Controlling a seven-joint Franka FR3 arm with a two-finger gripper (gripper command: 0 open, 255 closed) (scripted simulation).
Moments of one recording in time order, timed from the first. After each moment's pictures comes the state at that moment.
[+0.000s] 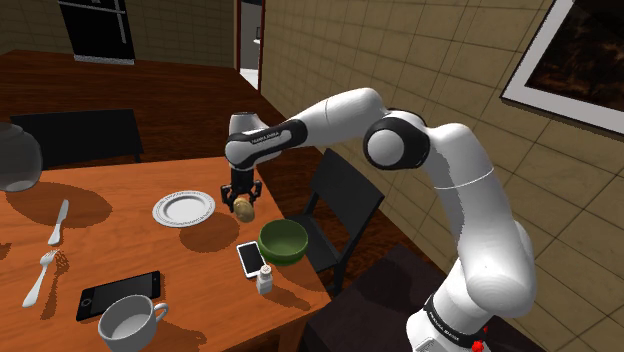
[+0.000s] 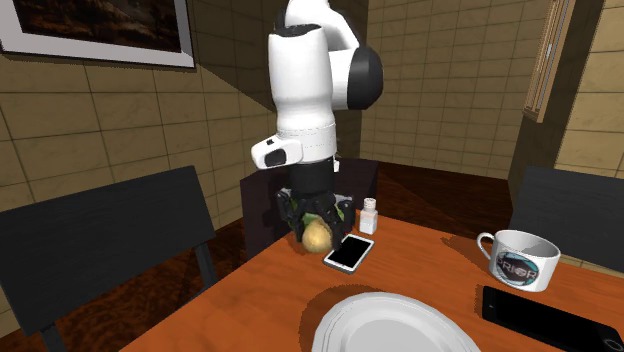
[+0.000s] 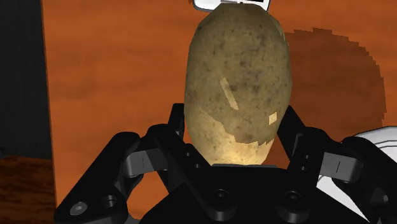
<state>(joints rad) 0.19 0.79 0.11 -1.40 0.02 2.09 0.40</state>
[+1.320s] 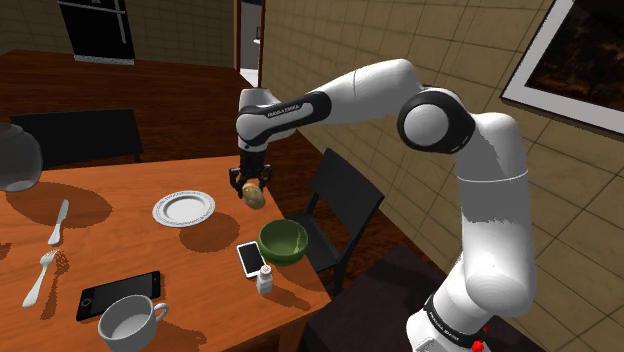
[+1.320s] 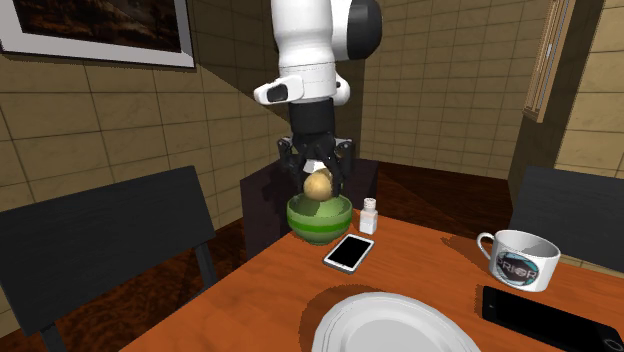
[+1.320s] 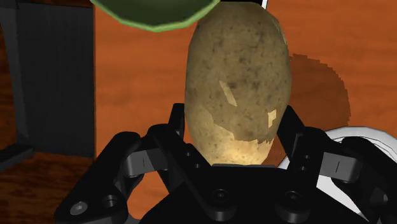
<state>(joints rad) 0.17 0.54 0.12 -1.58 0.04 2.03 0.40</state>
